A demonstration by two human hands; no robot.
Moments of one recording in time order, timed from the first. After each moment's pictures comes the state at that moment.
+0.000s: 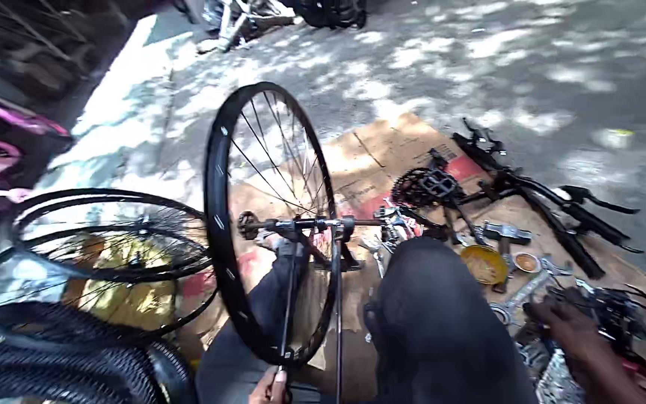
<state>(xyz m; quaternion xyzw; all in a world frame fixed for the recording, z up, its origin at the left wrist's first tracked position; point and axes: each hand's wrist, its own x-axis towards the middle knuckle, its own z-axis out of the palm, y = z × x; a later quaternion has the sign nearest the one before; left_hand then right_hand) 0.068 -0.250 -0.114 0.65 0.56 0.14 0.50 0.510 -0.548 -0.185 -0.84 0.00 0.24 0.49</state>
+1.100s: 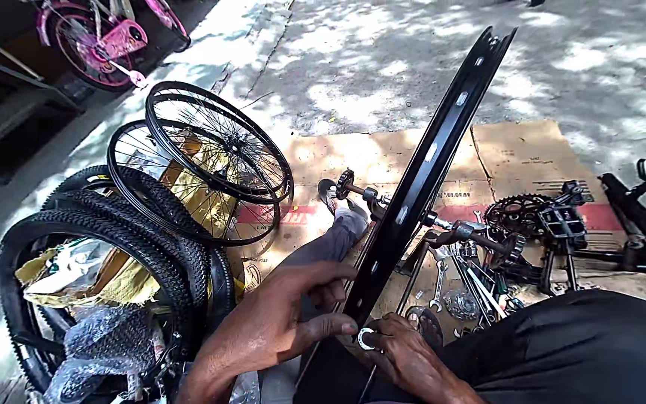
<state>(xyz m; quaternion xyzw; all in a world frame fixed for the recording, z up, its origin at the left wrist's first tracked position) 0.064 -0.150 0.050 0.87 0.22 0.14 0.41 0.278 -0.309 -0.156 -0.56 -0.77 0.21 0.22</state>
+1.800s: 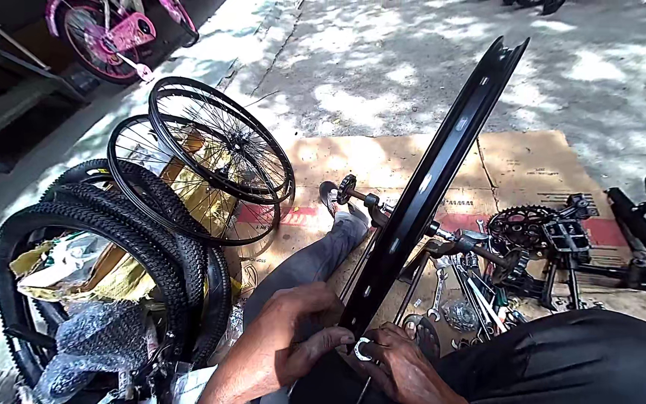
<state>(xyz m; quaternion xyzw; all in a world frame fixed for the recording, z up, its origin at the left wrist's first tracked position) 0.060 -0.164 0.012 0.86 0.25 0.17 0.42 0.281 -0.309 -0.161 -0.55 -0.78 0.21 0.23</state>
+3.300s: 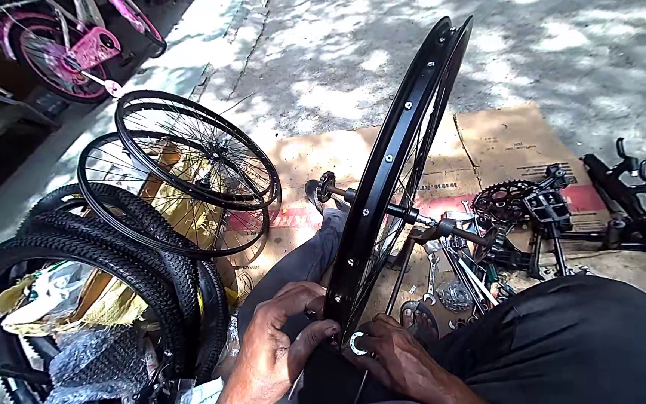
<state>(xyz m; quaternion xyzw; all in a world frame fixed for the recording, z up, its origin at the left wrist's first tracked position) 0.068 -0.179 -0.005 0.80 0.27 0.31 0.44 0.281 -0.309 -0.158 -0.54 -0.77 0.24 0.25</state>
